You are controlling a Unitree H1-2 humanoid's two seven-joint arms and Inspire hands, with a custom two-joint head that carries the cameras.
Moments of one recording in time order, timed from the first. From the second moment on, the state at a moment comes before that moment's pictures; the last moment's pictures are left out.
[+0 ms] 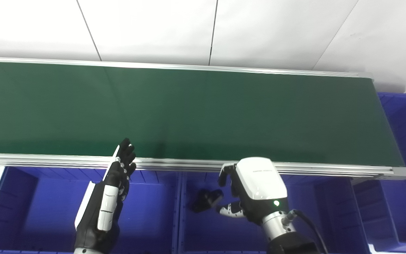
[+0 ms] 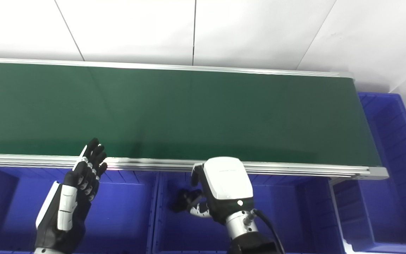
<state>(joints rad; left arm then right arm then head) 0.68 0.09 -0.27 -0.67 -0.07 0.14 -0.04 0.43 -0.02 0.48 -0.57 -1.50 0.18 0.50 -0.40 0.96</state>
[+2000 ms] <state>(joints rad) 0.70 0.09 -0.25 -0.64 -0.06 0.08 -0.05 0.73 0.07 0.31 -0.37 -0.23 -0.40 -0.12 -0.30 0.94</state>
